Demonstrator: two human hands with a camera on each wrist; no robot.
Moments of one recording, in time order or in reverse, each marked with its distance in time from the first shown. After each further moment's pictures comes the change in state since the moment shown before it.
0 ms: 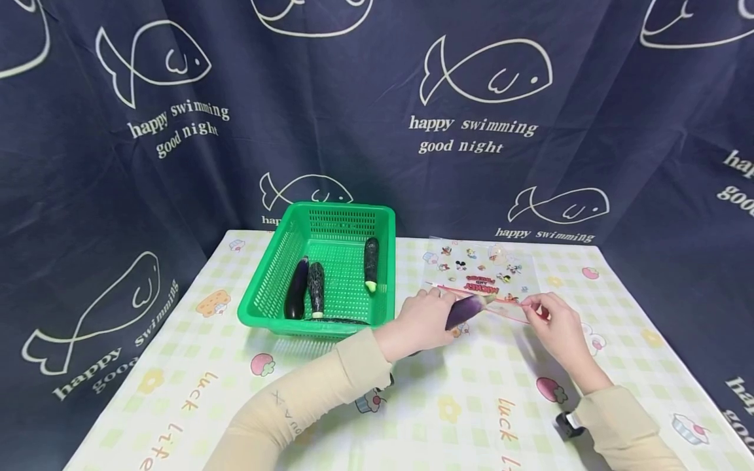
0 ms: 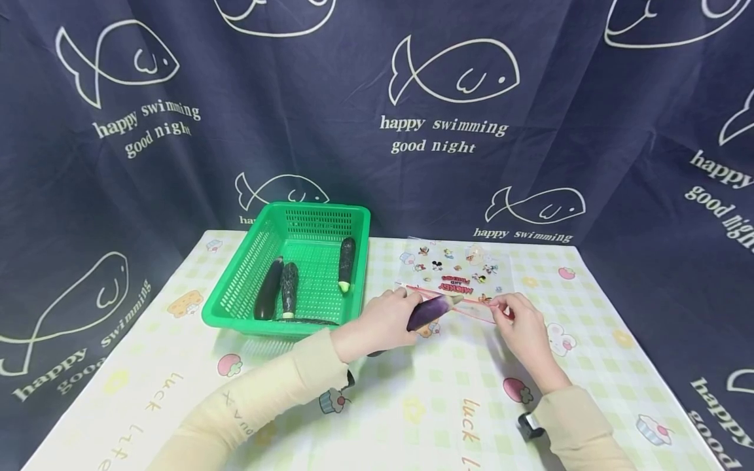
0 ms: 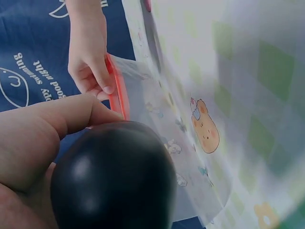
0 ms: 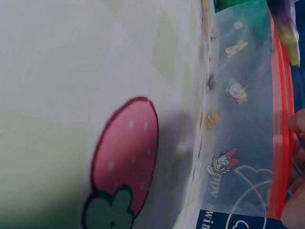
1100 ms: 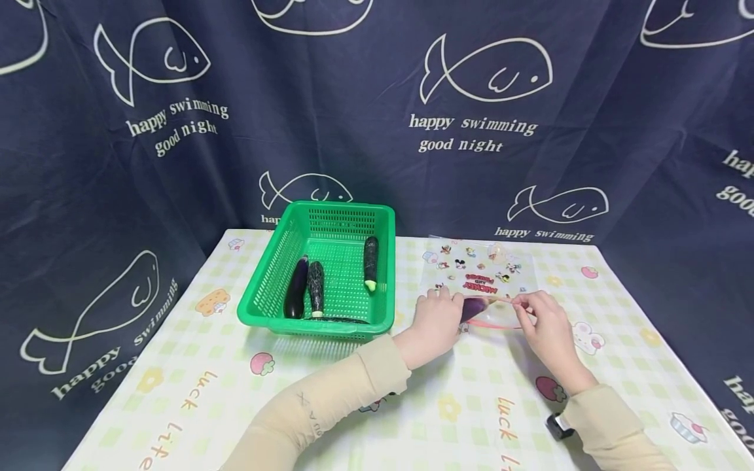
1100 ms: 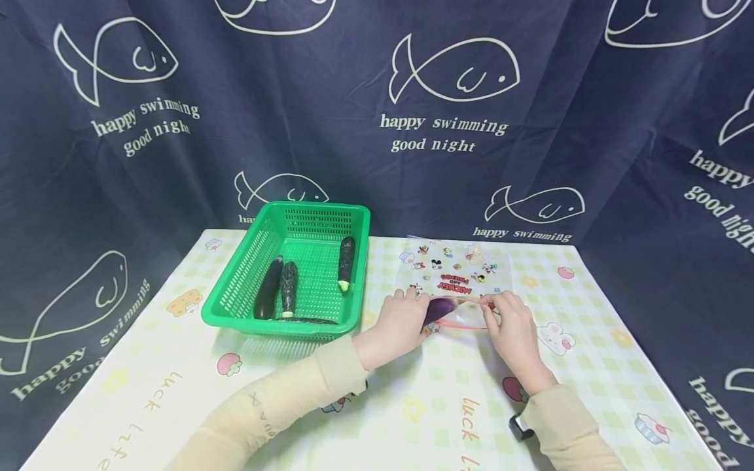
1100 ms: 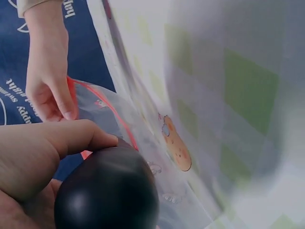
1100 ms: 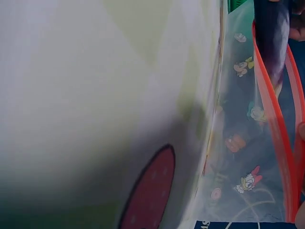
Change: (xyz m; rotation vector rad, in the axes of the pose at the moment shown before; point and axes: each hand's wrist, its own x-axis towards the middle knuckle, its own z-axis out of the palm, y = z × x) left_hand 0.016 0.021 0.030 0.235 0.120 -0.052; right_hand -0.002 -0.015 0.011 -0.068 0.061 -0.086
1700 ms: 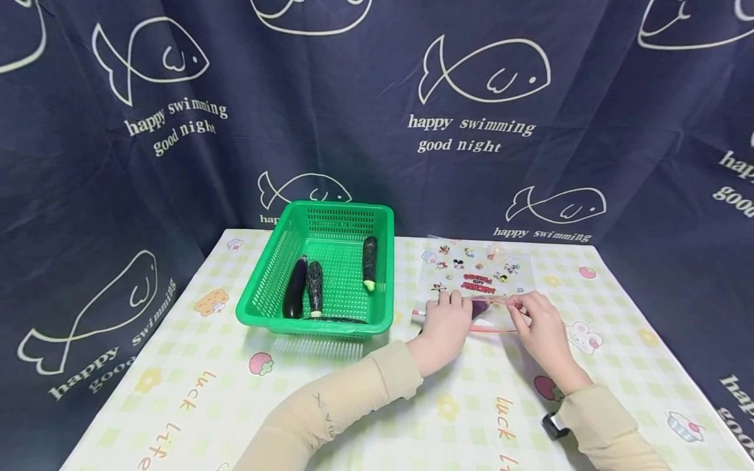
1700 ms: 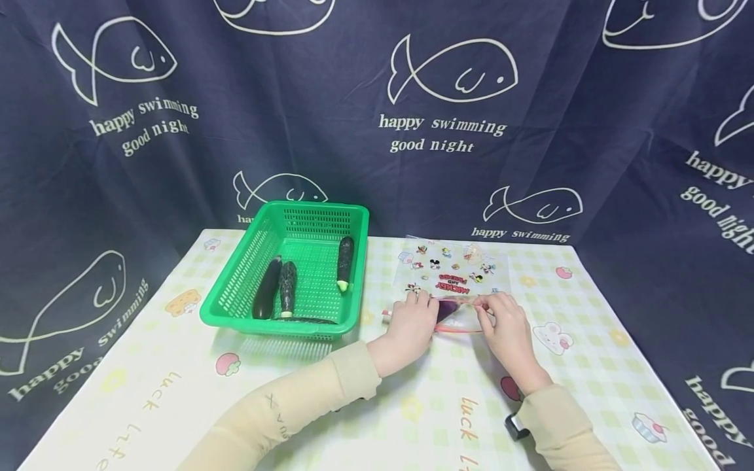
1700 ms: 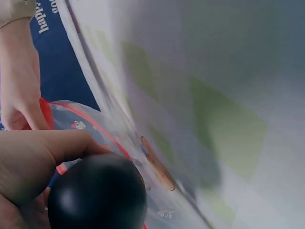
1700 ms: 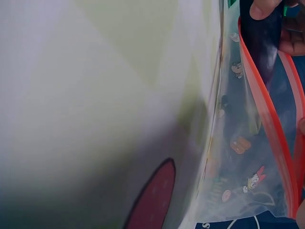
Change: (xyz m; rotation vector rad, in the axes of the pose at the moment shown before) left_hand 0.007 0.023 0.022 0.118 0.059 -0.006; right_hand -0.001 -0.003 0.003 0.004 -0.012 -0.026
